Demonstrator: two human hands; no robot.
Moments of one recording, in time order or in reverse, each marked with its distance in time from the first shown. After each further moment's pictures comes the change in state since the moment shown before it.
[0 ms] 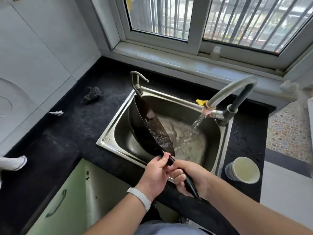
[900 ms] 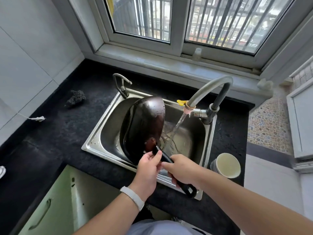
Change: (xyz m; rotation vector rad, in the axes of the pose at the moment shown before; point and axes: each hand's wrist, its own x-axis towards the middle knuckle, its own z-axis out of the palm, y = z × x) left_hand 0.006 -0.009 0.019 0.258 0.114 0.134; right_hand -0.024 -0.006 -0.003 -0.901 0.514 -0.356
